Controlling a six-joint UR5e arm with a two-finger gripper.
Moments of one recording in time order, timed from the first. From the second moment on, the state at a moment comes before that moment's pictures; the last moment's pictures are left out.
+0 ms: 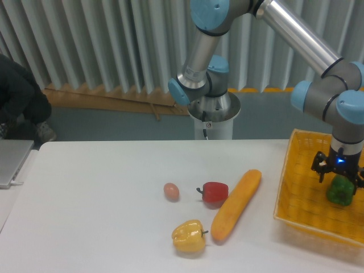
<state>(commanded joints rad) 2.88 -2.00 -1.50 -1.10 1.63 1.30</state>
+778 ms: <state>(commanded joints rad) 2.88 -2.04 -1.50 -1.06 1.61 1.30</state>
